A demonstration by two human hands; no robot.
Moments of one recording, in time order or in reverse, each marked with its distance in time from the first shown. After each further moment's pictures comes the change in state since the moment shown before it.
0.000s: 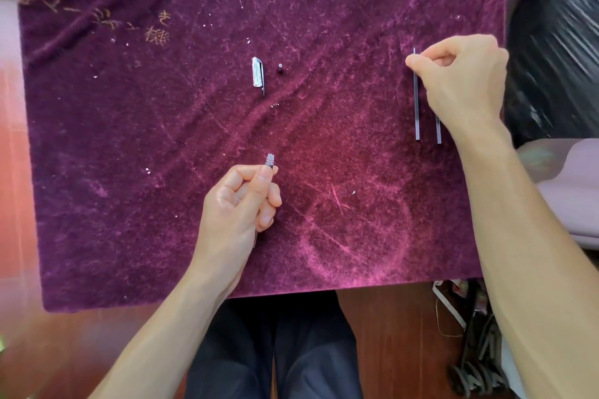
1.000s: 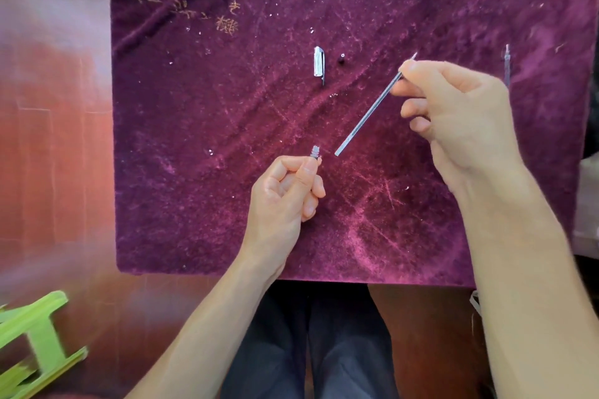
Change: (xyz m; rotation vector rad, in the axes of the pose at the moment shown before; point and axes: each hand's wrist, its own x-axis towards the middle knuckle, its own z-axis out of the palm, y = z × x) left_hand -0.006 0.000 -0.011 0.046 0.040 0.028; right_hand -0.083 -0.057 0.027 0.832 -0.329 0.248
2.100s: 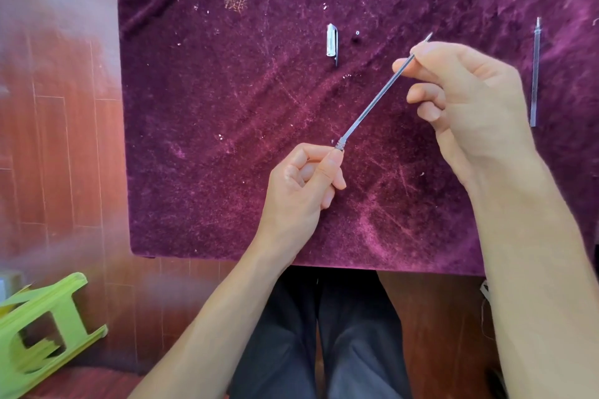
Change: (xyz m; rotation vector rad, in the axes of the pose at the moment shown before) left_hand -0.003 -0.003 0.001 0.103 -0.036 0.038; right_hand -0.008 0.007 0.004 0.171 -0.111 0.026
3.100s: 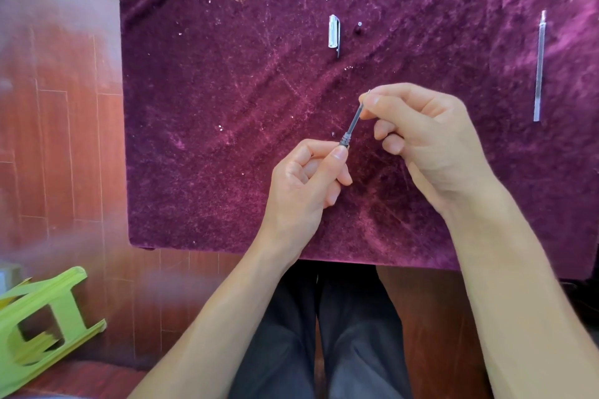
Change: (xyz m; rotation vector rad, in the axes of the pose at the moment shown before) left_hand -0.007 0.000 0.007 -0.062 0.014 -0.002; right_hand -0.022 0.036 0.004 -0.131 -0.191 0.028
